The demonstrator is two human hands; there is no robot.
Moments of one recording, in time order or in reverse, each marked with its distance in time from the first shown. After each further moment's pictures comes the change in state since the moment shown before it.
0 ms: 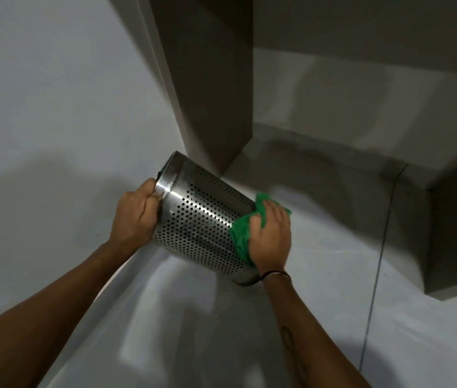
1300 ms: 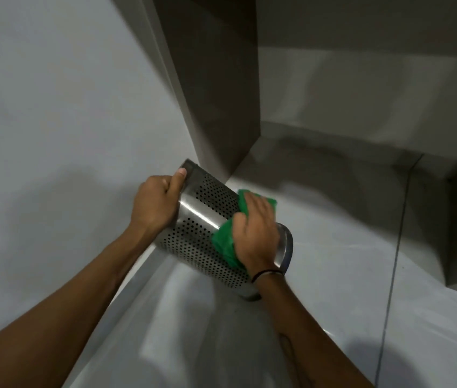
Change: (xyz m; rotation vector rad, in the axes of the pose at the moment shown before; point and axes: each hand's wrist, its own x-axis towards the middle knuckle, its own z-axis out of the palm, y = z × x) left_hand 0.028 0.032 -0.003 0.098 -0.006 -0.331; right_hand -0.023 -0.058 0.008 0.047 -0.046 -0.091
